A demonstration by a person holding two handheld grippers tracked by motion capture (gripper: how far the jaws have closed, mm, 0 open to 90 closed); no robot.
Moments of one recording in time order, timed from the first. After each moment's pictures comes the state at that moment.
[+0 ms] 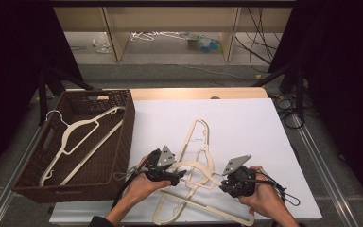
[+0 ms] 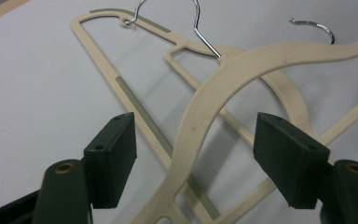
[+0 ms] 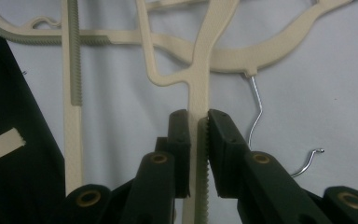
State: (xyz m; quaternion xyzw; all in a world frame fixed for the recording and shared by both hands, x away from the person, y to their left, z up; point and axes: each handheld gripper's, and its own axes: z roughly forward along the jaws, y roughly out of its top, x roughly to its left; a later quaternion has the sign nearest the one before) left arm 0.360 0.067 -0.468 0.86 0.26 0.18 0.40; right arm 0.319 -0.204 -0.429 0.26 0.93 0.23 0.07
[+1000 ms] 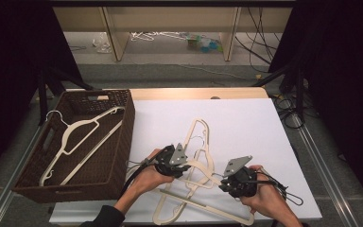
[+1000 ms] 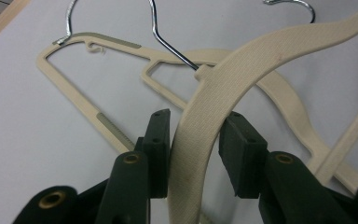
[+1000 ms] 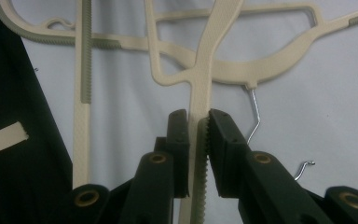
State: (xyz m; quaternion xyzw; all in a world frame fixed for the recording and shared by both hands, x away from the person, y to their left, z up) left arm 0.375 0.046 -0.452 0.91 0.14 0.17 0.36; right arm 0.318 -0.206 -0.424 0.22 0.94 0.25 0.09
